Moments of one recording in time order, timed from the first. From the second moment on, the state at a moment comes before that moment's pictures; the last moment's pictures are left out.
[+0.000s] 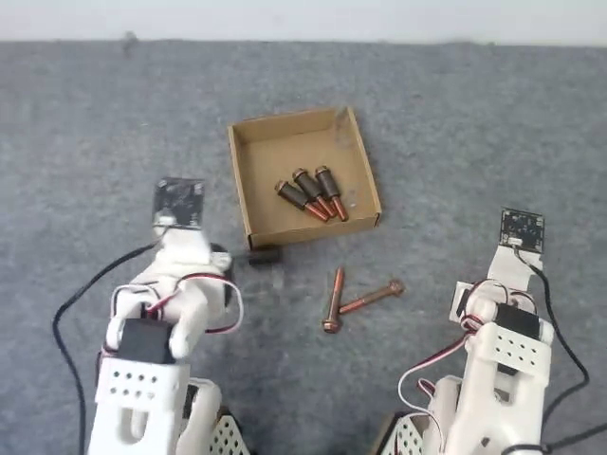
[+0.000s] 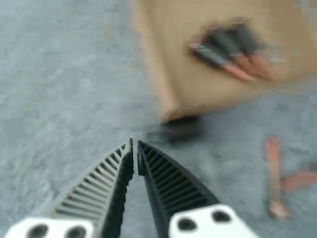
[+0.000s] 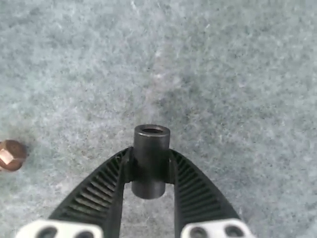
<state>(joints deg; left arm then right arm) 0.7 -70.2 69.9 63.1 7.3 17.1 -51.3 76.0 49.1 6.5</state>
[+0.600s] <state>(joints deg) 34.5 -38.7 50.1 59.0 4.7 17.8 -50.4 76.0 47.4 6.5</state>
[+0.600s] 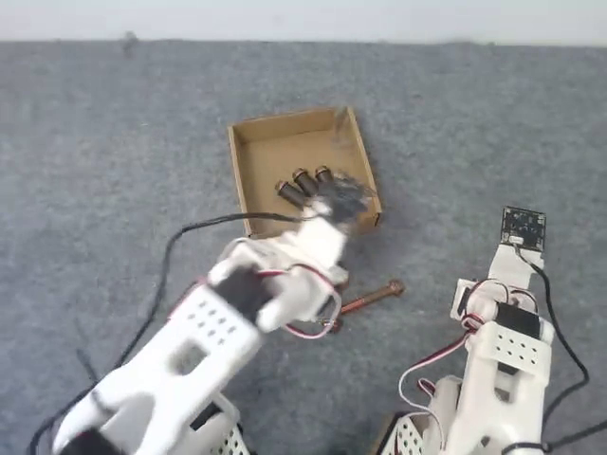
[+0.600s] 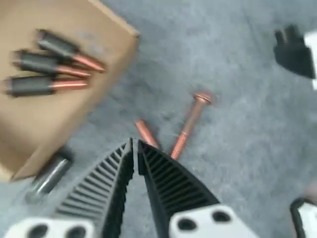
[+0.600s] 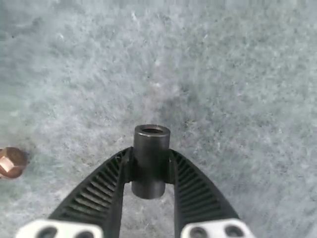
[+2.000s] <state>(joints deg) 44.7 6.9 30.4 48.6 -6.5 22.1 -50.3 76.0 45.8 7.1</state>
